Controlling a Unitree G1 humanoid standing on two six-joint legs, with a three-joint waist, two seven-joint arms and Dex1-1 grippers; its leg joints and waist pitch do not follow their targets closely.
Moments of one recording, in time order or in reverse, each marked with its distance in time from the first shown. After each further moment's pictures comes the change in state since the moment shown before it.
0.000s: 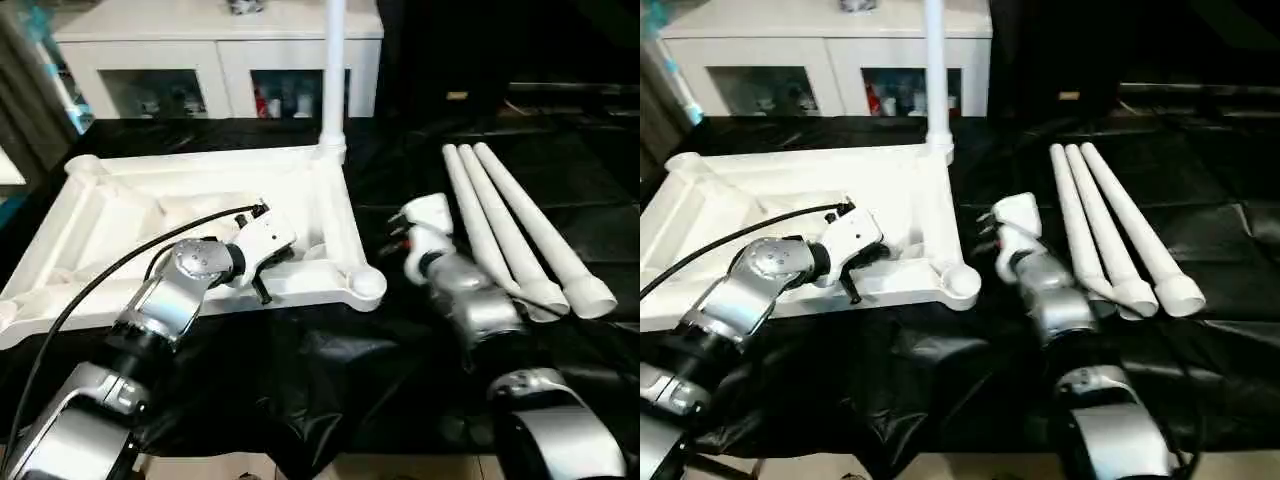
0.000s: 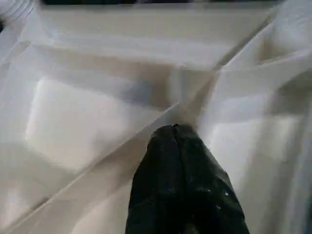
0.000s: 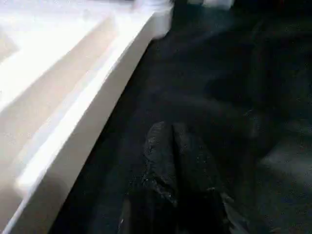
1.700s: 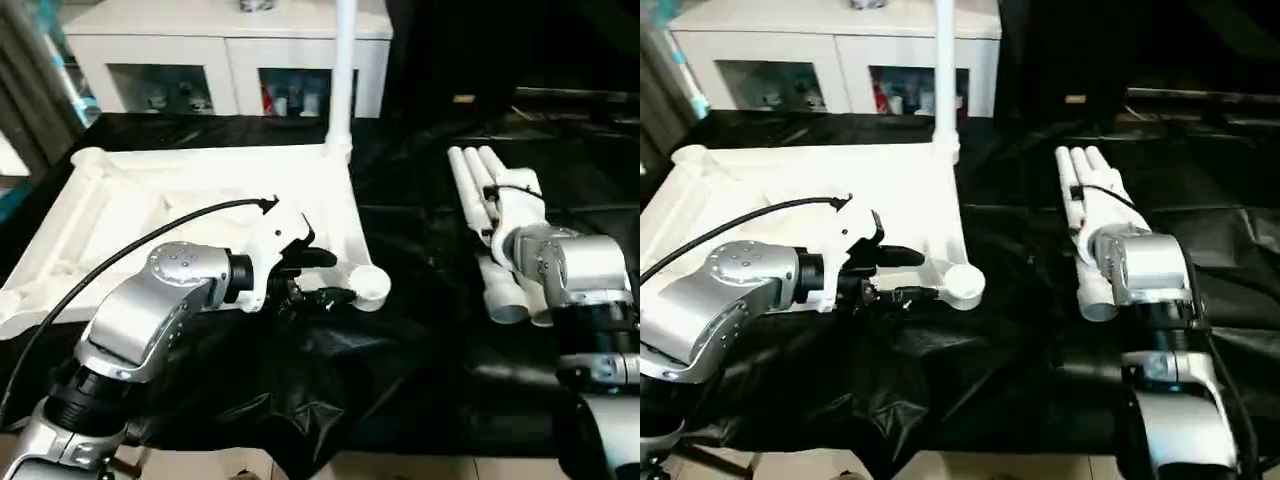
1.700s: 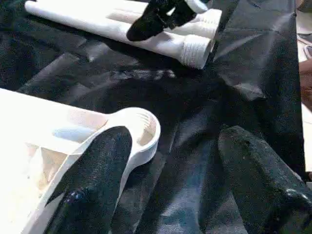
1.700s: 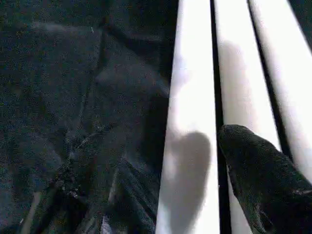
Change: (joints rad) left arm 0.105 0.053 0.060 -0.607 -0.358 0.536 -0.154; right arm -0.065 -0.216 -0.082 -0.265 0.012 0.829 -0.089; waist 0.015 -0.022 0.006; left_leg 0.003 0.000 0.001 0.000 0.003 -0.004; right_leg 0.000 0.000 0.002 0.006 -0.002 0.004
